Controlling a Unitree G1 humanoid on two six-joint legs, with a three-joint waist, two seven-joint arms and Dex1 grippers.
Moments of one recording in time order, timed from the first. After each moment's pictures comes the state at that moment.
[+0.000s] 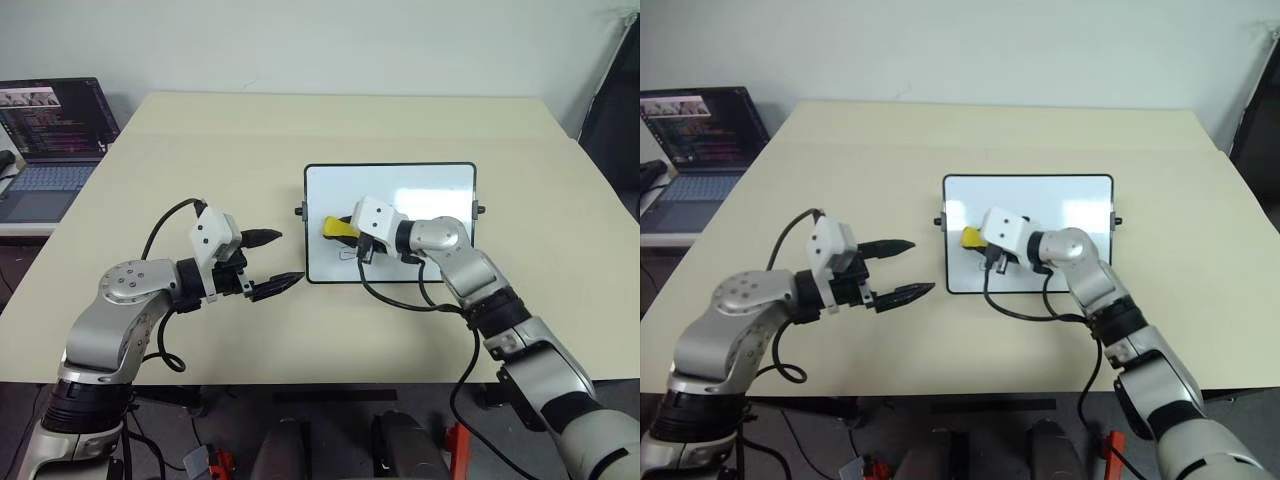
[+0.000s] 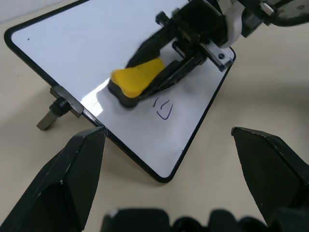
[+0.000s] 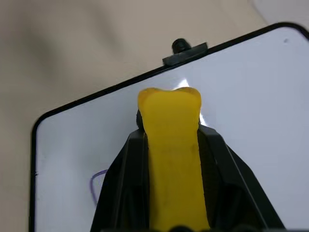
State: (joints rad) left arm -0.28 0.73 0.07 -0.25 -0.46 0.45 -0.95; right arm -0.87 -0.30 0.38 0.43 -0.13 0.03 0.78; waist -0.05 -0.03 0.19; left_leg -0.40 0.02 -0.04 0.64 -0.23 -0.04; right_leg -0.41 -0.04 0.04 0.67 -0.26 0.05
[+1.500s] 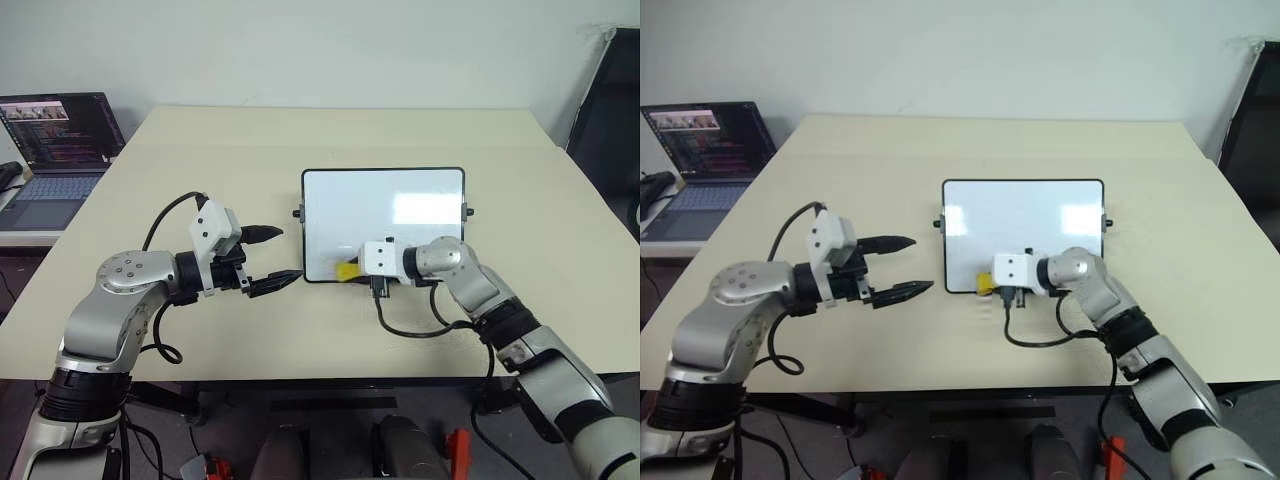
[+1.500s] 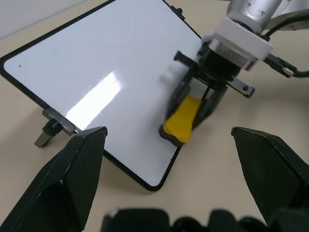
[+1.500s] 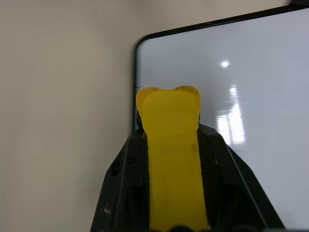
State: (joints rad) left arm -0.35 0.75 0.05 -0.19 -0.46 0.45 -1.00; right arm -0.82 -0.39 0.42 0.48 -0.21 -0.07 0.93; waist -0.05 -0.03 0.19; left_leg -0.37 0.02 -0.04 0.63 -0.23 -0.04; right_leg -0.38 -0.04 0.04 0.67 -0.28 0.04
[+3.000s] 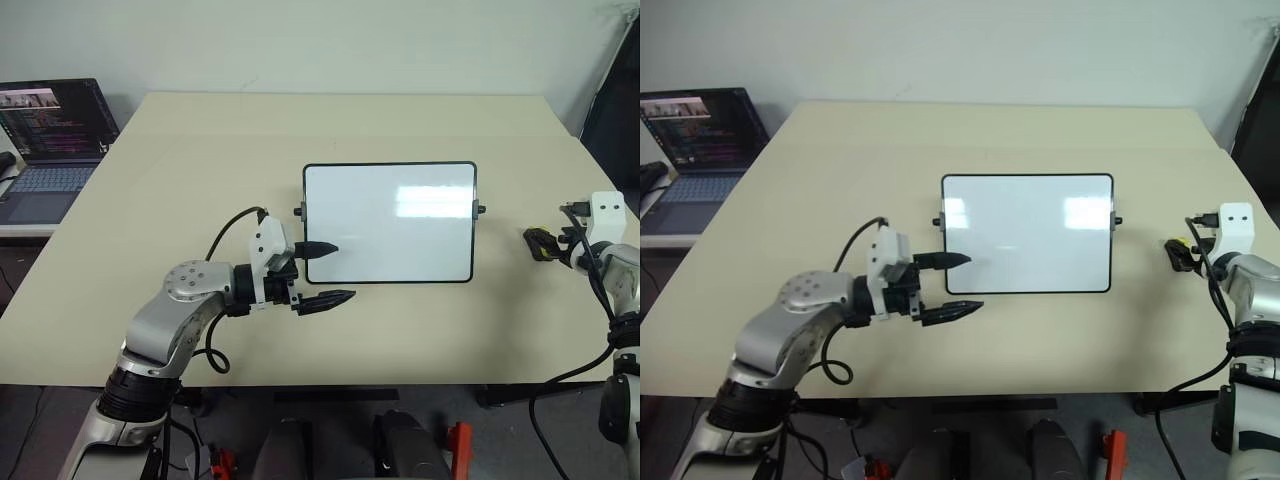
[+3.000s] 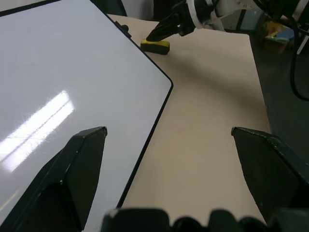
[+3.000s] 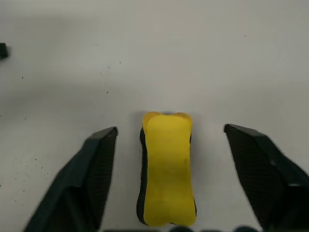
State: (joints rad) left arm -0.40 0.60 -0.10 -0.26 -0.48 0.47 -0.99; right arm -0.65 -0.73 -0.29 0.61 0.18 0.53 0.49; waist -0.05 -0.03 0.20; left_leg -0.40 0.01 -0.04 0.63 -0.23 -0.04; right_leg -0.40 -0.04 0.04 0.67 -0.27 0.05
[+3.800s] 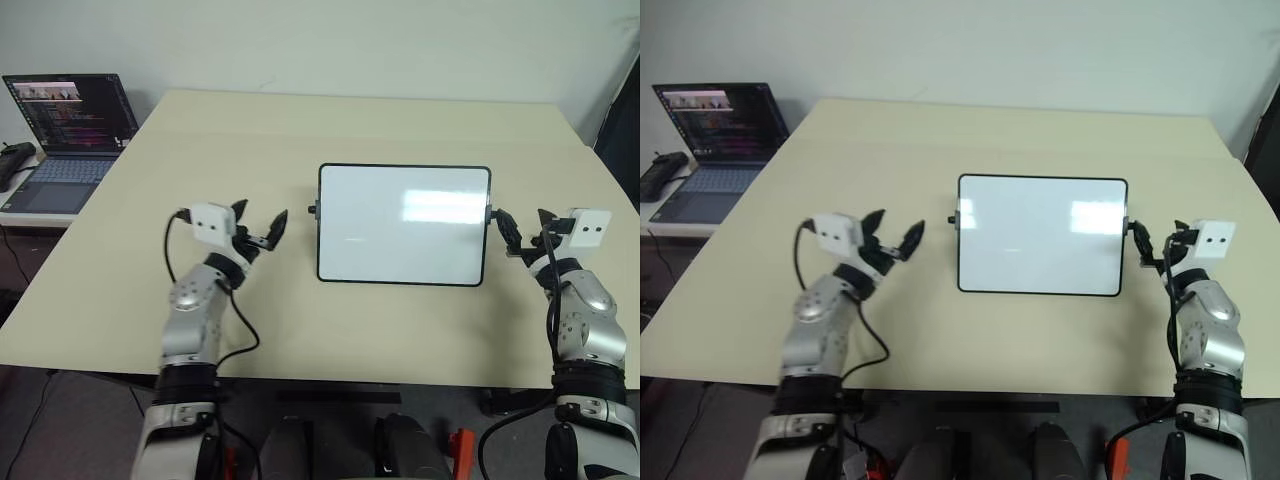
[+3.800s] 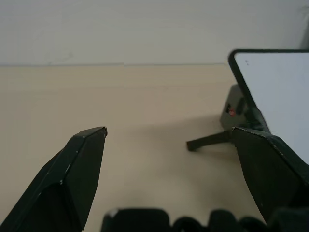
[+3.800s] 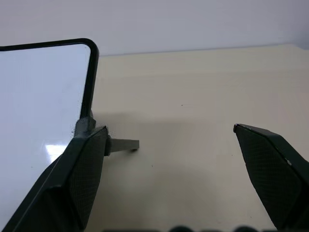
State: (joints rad) left arm -0.40 0.22 0.15 0.23 -0.23 0.02 -0.43; right arm -0.41 -0.41 -0.38 0.31 0.32 0.10 0.39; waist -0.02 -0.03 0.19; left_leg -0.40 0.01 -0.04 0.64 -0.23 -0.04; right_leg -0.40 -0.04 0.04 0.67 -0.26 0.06
